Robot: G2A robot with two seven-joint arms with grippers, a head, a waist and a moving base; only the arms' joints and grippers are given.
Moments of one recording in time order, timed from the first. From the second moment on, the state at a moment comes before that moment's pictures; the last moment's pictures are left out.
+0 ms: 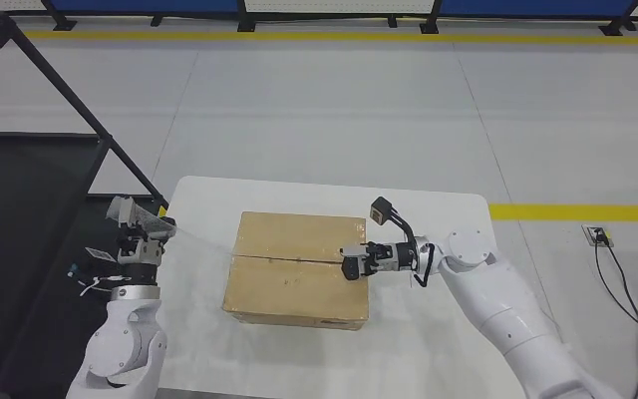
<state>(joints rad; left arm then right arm) 1.26 -1.19 -1.59 -1.70 -0.39 -0.21 0.09 -0.47 -1.28 0.93 -0.81 0.49 -0.33 1.33</state>
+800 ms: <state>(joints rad) 1.27 -1.22 -1.41 -1.90 -0.12 -0.17 0.06 -0.51 -1.27 0.98 -0.81 0.52 -0.38 1.35</state>
